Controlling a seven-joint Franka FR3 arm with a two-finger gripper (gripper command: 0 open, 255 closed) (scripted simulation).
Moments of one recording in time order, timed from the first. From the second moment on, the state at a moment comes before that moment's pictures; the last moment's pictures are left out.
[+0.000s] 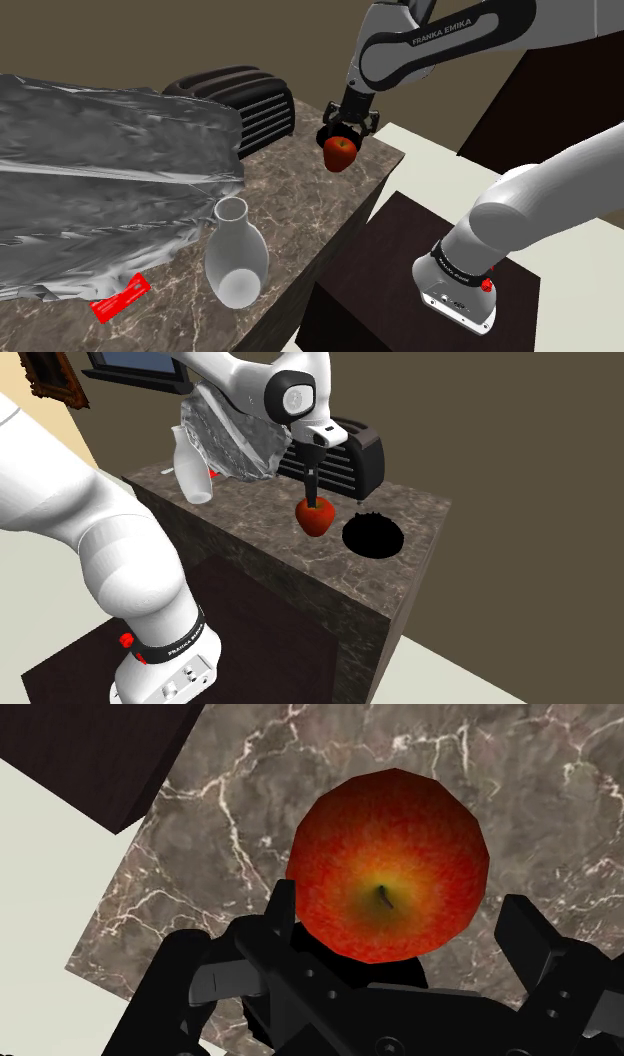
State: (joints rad) arm -0.20 -0.38 0.11 -2.56 0.07 2.23 0.77
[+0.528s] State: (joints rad) arm -0.20 -0.38 0.11 -2.56 0.07 2.23 0.77
